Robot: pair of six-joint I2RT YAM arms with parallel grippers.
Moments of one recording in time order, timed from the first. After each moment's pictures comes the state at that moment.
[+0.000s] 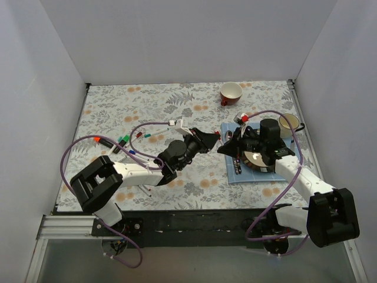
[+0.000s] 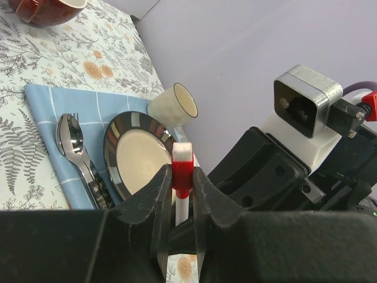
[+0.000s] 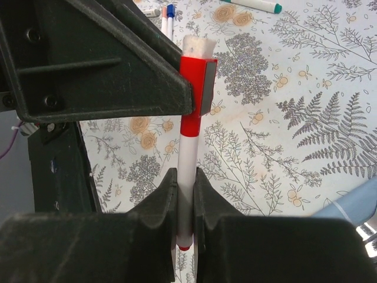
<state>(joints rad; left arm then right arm) -0.96 1.59 0.74 0.93 -0.29 -0.90 0.28 1.18 0.63 0.08 -0.95 0.04</state>
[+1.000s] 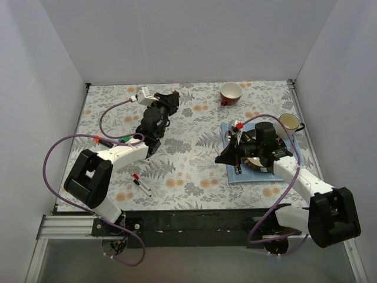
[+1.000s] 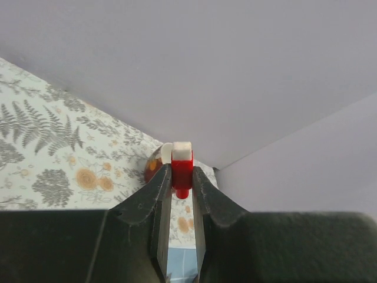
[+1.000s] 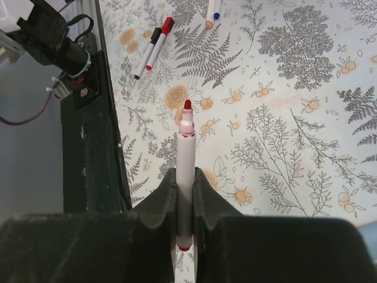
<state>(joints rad) -0.58 1.58 0.91 0.82 -0.42 -0.84 0.33 1.18 0.62 -0.01 -1.06 -0.04</state>
